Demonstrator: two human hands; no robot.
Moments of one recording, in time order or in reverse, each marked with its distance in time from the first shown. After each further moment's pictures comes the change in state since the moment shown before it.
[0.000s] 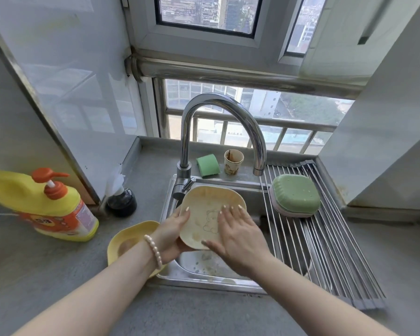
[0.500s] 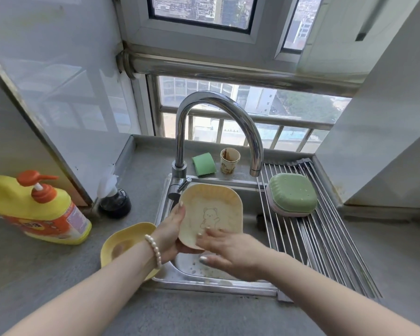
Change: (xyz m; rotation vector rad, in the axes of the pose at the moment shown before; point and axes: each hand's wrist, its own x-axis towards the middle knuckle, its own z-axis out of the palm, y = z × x) left_hand 0.020 -0.001 -0.004 0.069 0.001 -0.019; right_hand -0.007 0.009 -0.027 0.294 -0.461 -0.264
